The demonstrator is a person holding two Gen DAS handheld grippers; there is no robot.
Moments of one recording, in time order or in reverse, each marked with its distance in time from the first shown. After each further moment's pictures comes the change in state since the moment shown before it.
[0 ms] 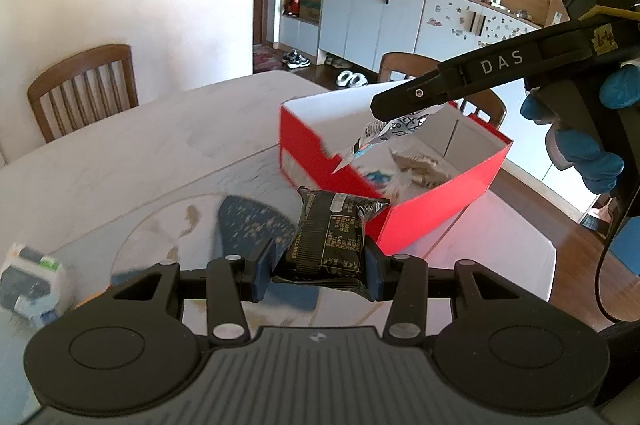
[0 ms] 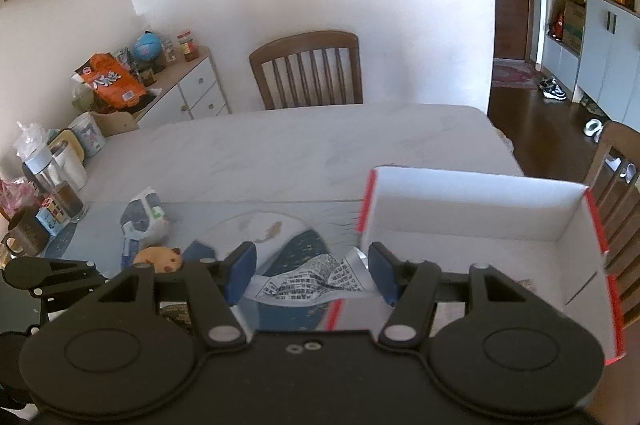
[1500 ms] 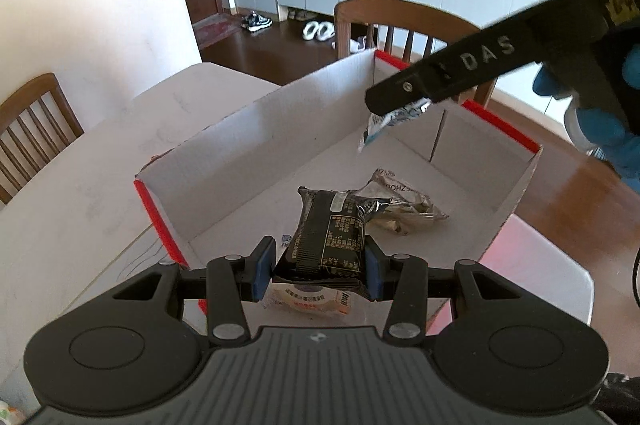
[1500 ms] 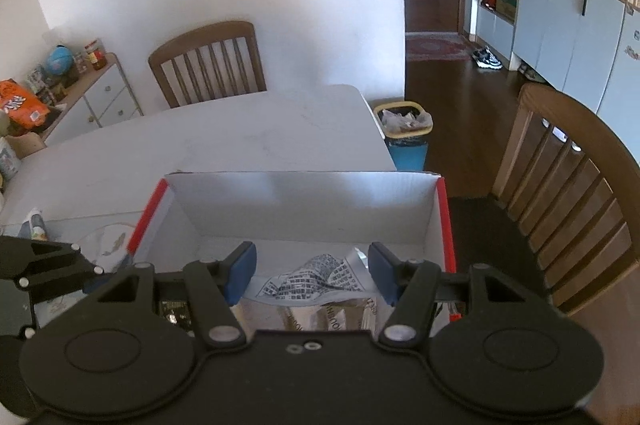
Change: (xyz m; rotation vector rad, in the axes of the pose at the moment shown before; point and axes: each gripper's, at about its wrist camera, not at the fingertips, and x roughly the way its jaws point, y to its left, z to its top) left arm 0.169 -0.096 0.095 0.205 0.180 0.003; right arm 0.025 -0.168 0.004 0.106 0.051 -0.154
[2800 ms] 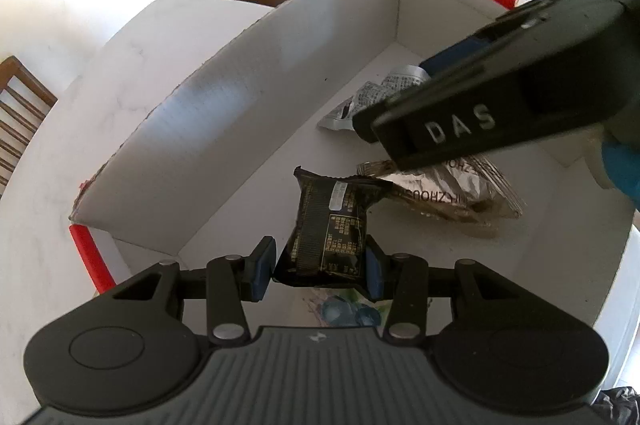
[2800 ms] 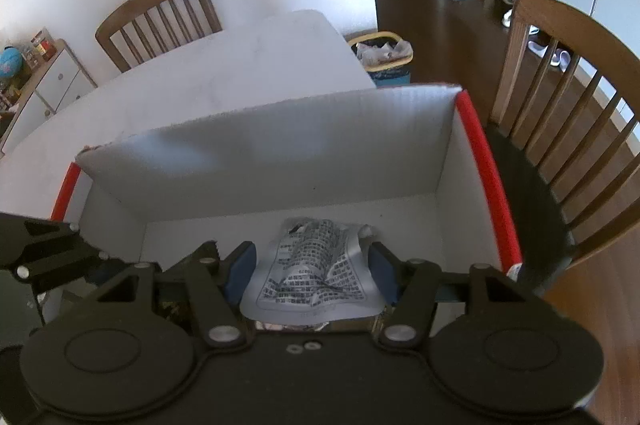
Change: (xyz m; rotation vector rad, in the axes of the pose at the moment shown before) left arm 0.092 0.012 0.040 0.113 0.313 0.013; right arm 0.089 -0.022 -0.011 0.138 0.175 -0.034
